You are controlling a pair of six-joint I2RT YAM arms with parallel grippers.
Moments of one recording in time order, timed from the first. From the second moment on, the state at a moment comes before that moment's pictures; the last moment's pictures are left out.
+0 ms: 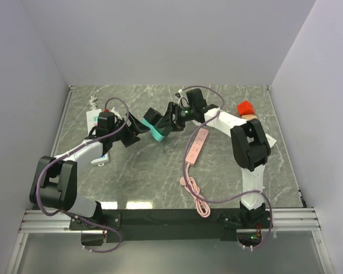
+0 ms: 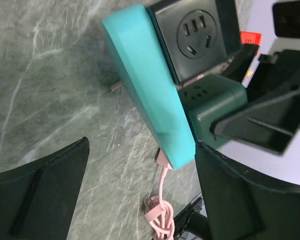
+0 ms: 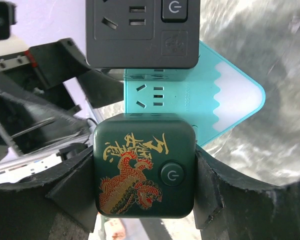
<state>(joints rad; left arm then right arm) -0.20 1.45 0.75 0.12 0.45 -0.92 0.46 2.05 1.50 -0.19 -0.80 0.69</state>
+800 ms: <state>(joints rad) -0.24 1.44 0.79 0.02 0.29 -0.99 0.61 1.91 1.32 -0.01 -0.55 0.79</state>
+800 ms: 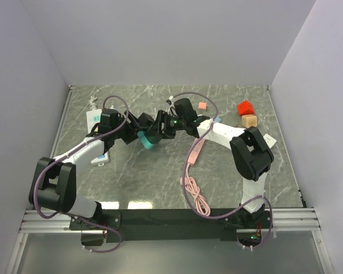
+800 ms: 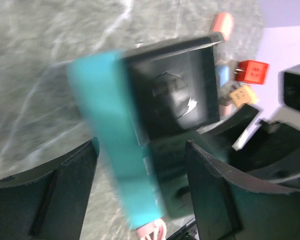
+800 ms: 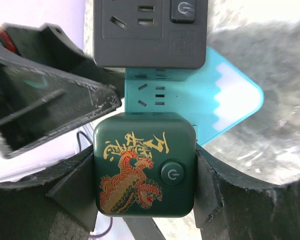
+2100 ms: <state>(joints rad) -0.28 1.60 0.83 0.17 0.41 -1.03 0.53 1.82 1.19 0.01 -0.57 0.85</state>
